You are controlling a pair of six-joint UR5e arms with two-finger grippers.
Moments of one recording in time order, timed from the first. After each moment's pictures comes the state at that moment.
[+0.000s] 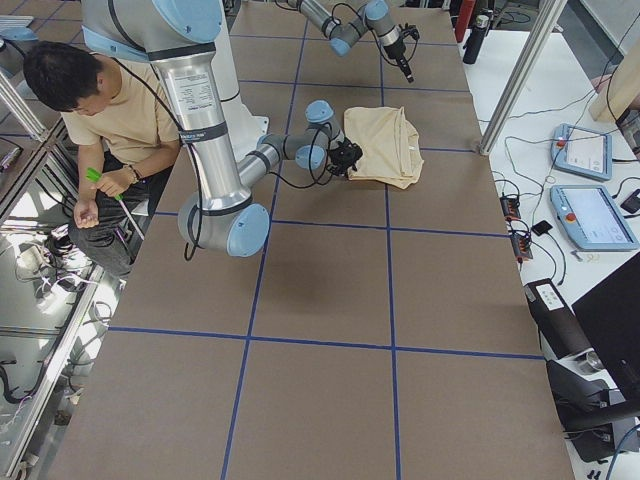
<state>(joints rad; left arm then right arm) -0.83 -2.11 -1.43 -2.21 -1.66 -1.26 0.49 -1.20 1.71 -1.11 1.59 2.18</state>
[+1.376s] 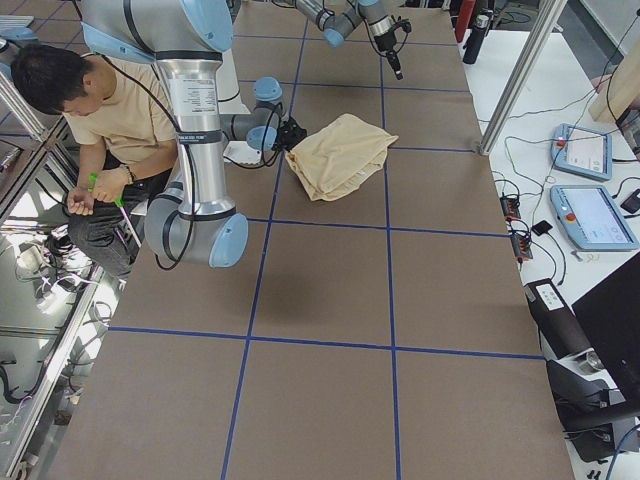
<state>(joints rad) -0.82 -2.05 -1.64 -2.19 -1.87 -1.34 0.12 -1.39 2.13 -1.25 1.64 2.28</state>
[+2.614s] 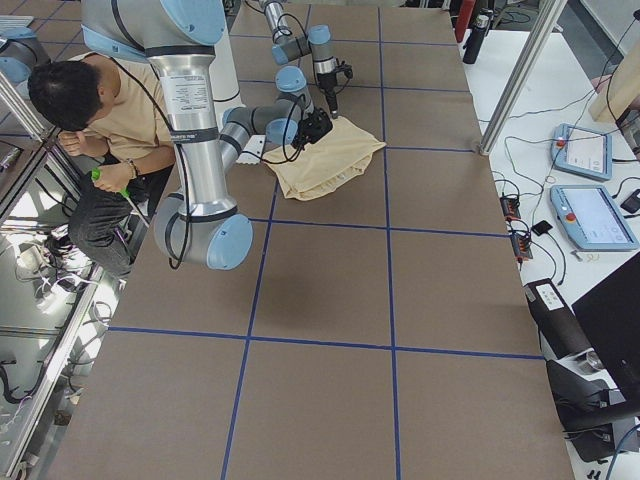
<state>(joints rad) -0.42 -1.99 -1.72 -2.09 -1.70 -1.57 0.44 -1.34 2.10 -1.26 1.78 2.21</state>
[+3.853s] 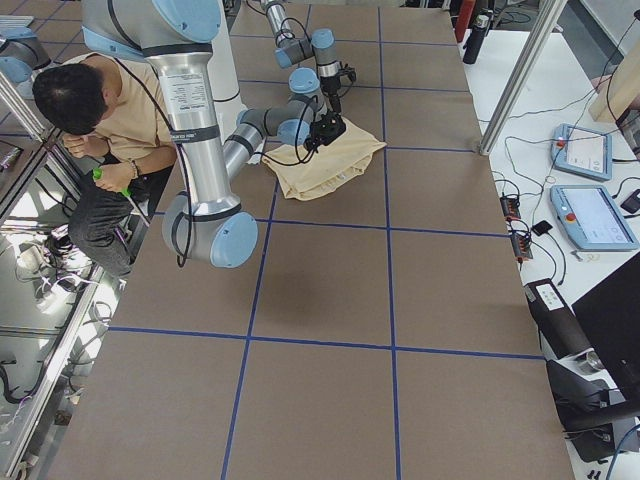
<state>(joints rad) -0.43 -2.00 -1.69 -2.09 -1.70 -1.57 0.51 -1.31 2.06 -1.26 1.79 2.18</state>
